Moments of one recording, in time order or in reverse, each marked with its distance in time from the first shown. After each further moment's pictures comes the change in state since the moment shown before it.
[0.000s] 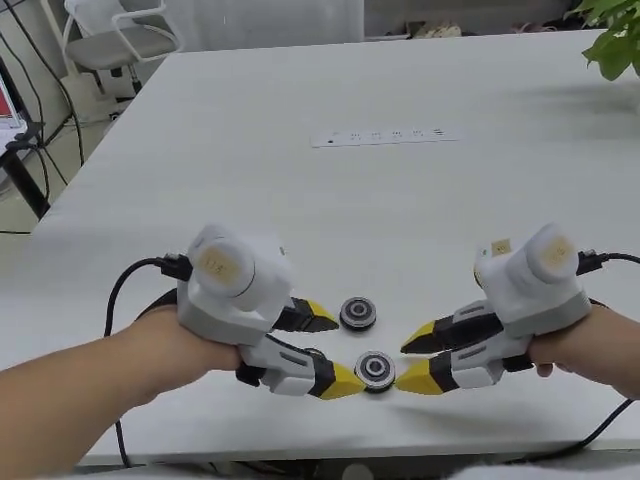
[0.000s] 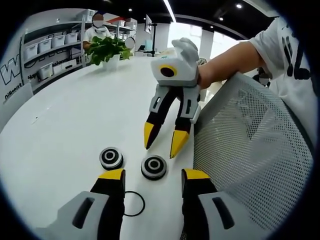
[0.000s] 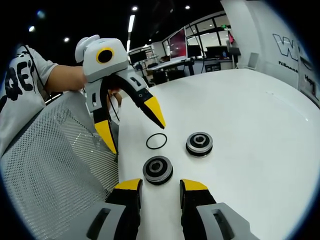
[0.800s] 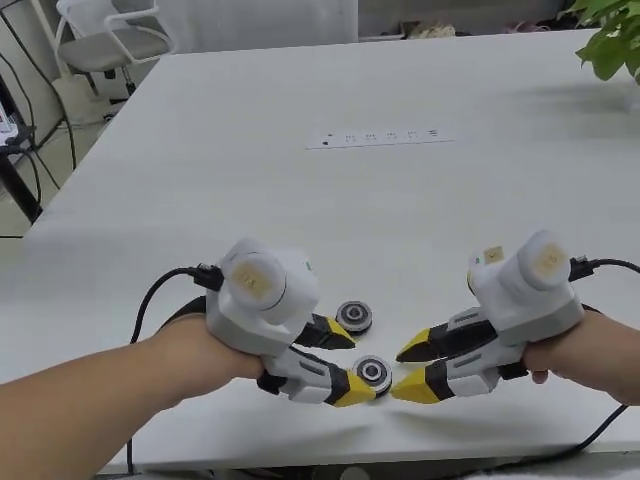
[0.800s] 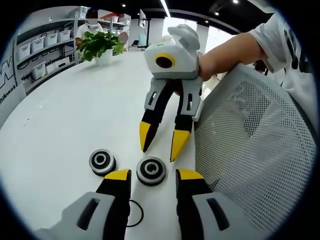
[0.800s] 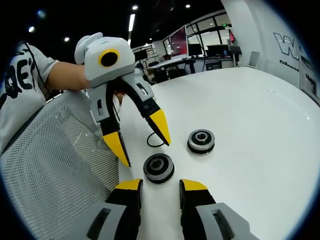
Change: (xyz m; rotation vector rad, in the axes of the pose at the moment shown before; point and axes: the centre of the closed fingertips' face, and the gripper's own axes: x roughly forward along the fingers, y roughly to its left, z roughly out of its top) left arm 0.025 -0.003 -0.004 0.028 0.043 -0.040; right arm 0.003 0.002 -0.004 0.003 0.009 0.011
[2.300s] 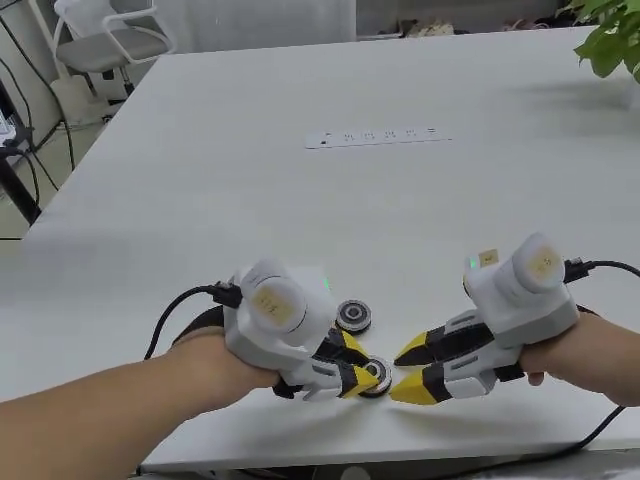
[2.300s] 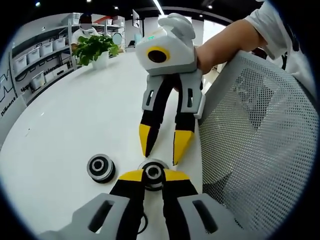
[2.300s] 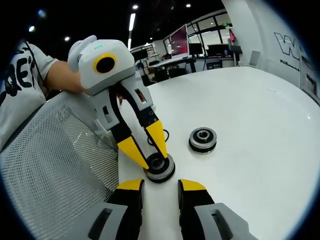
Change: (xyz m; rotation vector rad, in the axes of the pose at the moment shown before) left arm 0.013 0.001 -0.002 0.089 0.007 0.044; right arm 0.003 0.000 -0.004 -0.005 0.005 0.003
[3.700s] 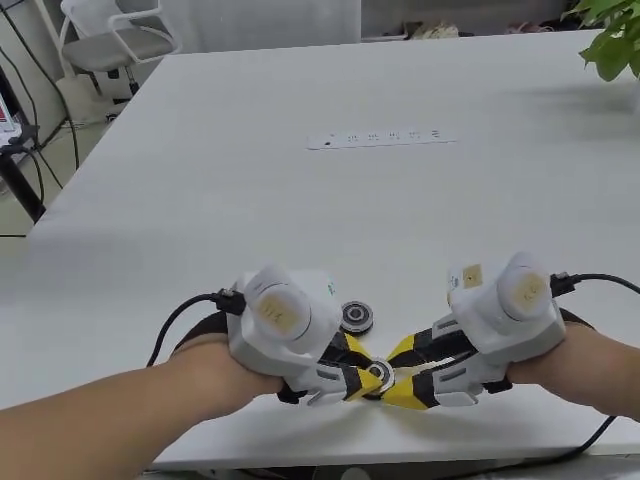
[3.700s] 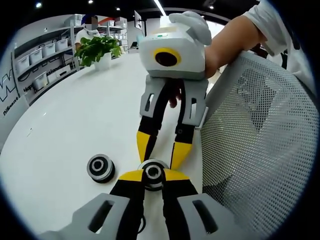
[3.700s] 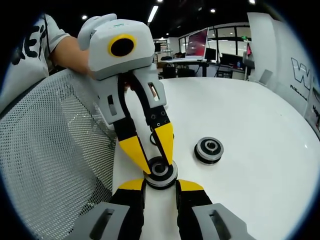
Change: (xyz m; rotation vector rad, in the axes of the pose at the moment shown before) left arm 0.001 0.000 0.001 -0.010 -0.011 0.026; right arm 0.012 0.000 0.003 -0.197 0.052 -0.045
